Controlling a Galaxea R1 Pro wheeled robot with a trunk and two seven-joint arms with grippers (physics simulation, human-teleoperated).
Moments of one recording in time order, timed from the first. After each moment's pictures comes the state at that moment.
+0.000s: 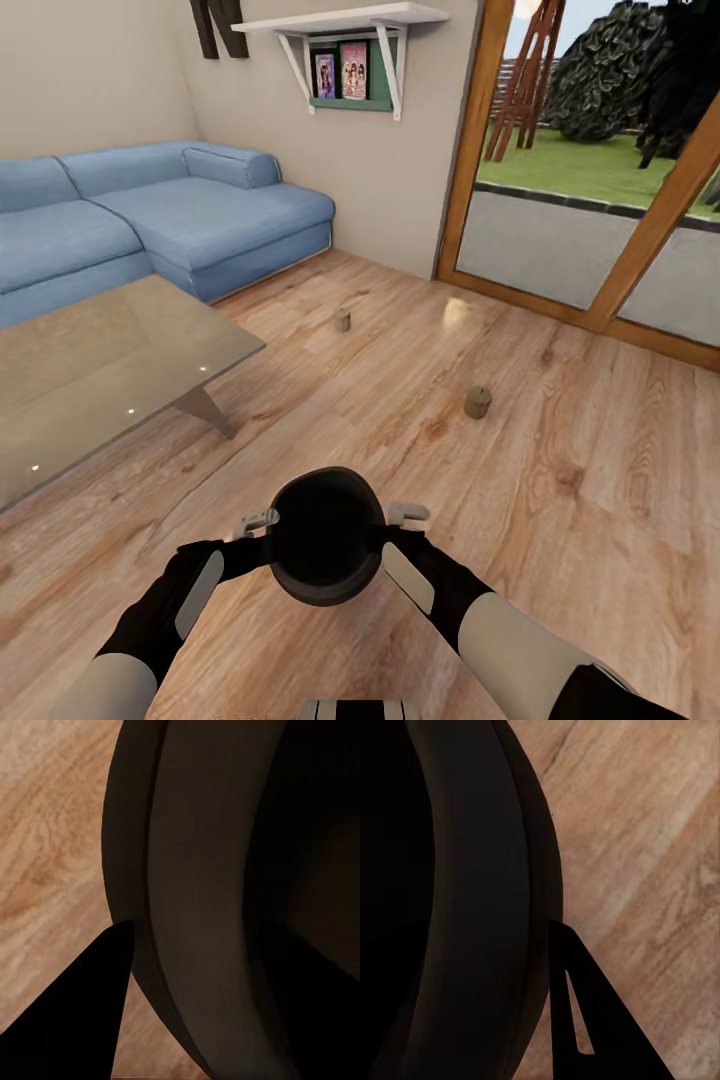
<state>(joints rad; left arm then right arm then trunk) -0.54 0.05 -0.07 -0.86 0.38 0.62 -0.09 -0.77 0.17 0.67 -0.54 -0.80 0.30 -0.46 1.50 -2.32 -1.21</state>
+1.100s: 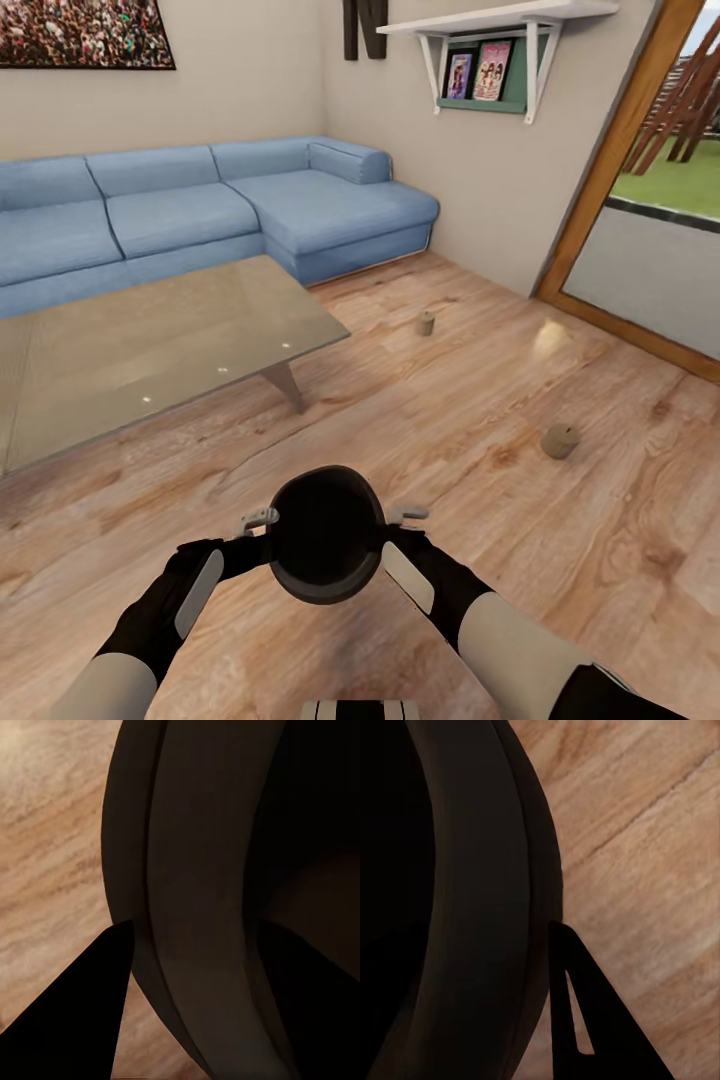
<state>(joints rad) -0.54 0.05 -0.07 -0.87 0.37 0.62 -0.10 -0.77 0.17 0.66 -0.54 -0.79 0.30 -0.45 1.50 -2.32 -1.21</state>
